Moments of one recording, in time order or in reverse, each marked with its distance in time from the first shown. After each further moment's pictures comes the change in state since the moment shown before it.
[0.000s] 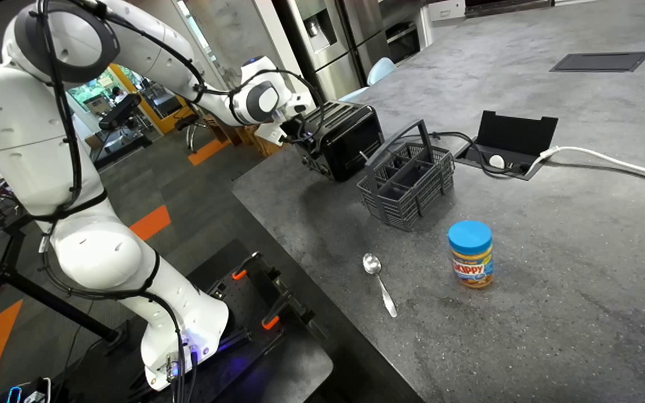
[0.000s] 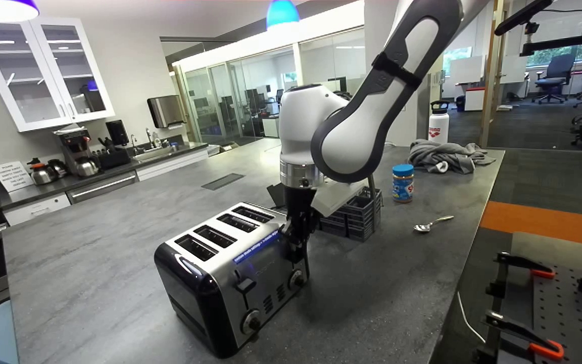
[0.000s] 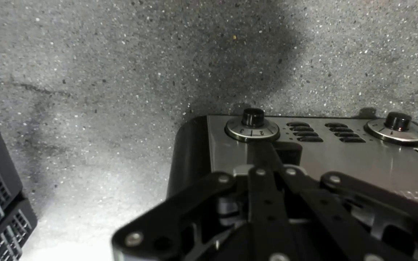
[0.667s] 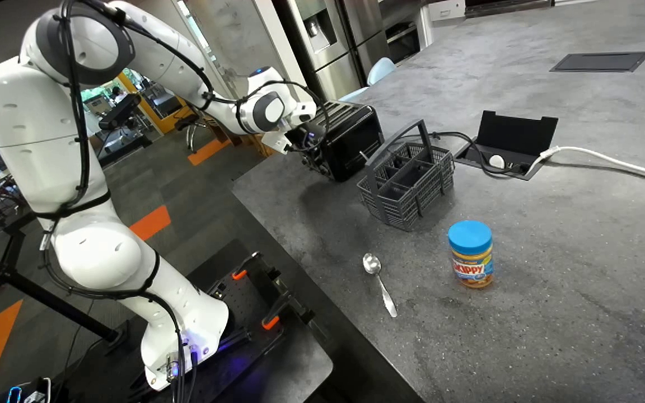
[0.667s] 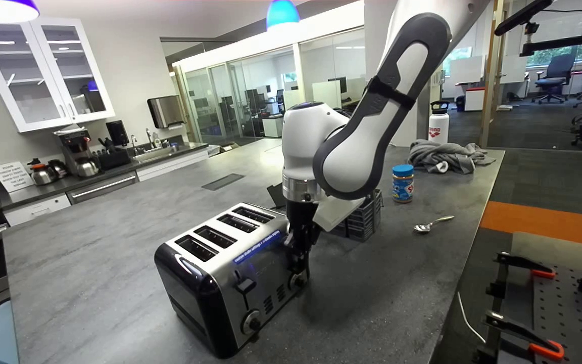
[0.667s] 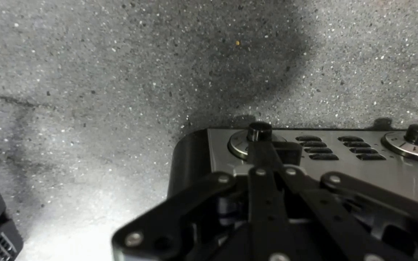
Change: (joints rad) arm 0.000 0.064 -0.005 0.001 0.003 0.062 -0.001
